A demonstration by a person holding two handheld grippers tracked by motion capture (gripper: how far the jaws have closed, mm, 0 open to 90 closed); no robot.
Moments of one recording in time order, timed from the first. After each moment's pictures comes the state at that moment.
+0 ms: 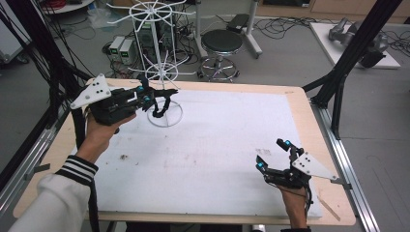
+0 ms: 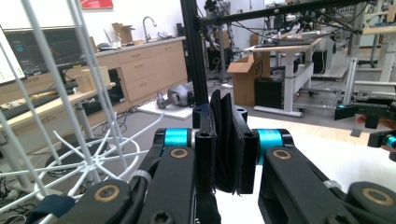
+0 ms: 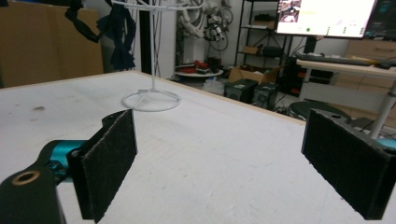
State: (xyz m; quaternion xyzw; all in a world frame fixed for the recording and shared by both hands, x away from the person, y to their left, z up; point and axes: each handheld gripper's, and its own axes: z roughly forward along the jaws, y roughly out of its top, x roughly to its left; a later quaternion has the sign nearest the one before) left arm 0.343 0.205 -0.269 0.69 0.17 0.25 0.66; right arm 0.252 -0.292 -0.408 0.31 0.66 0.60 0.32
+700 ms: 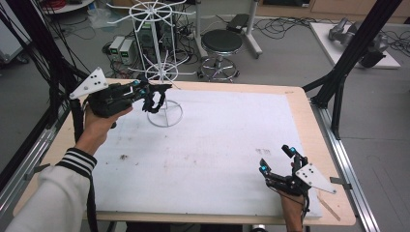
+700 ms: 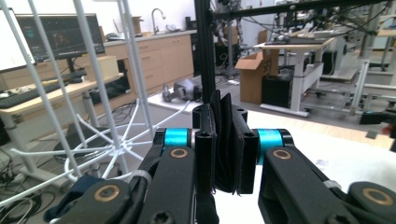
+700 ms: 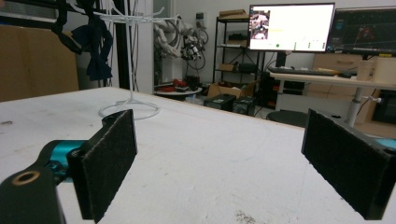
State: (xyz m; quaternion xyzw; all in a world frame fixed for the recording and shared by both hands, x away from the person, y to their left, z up) left arm 0.368 0.218 -0.275 0.70 0.20 0.25 0.64; right arm 0.241 -0.300 -0.439 0.34 0.61 0.62 0.36
